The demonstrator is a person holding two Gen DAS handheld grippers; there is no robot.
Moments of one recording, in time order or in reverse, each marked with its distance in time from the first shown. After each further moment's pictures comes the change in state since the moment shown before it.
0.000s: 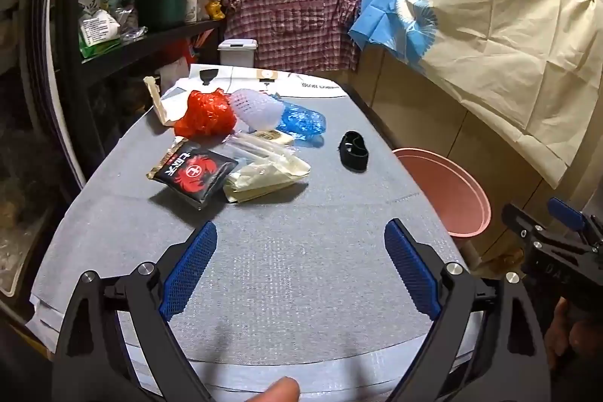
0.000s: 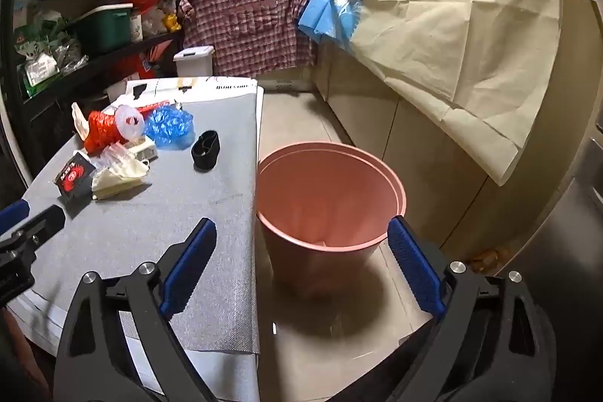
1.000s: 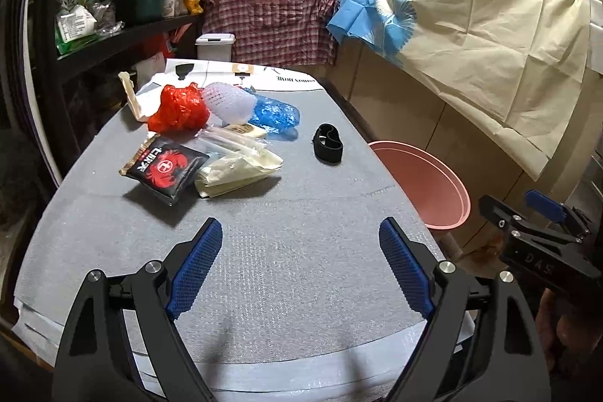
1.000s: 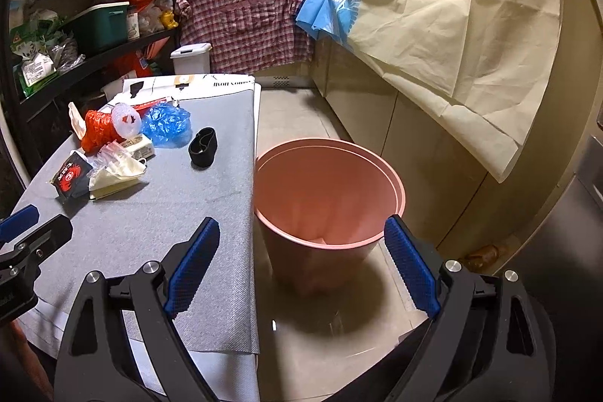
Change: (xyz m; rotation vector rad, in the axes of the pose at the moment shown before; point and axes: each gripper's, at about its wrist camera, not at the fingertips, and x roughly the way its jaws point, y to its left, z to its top) left arm 0.004 -0.006 -0.003 0.014 0.017 -0.095; right arm 0.002 -0.001 0.001 0.010 0.007 -0.011
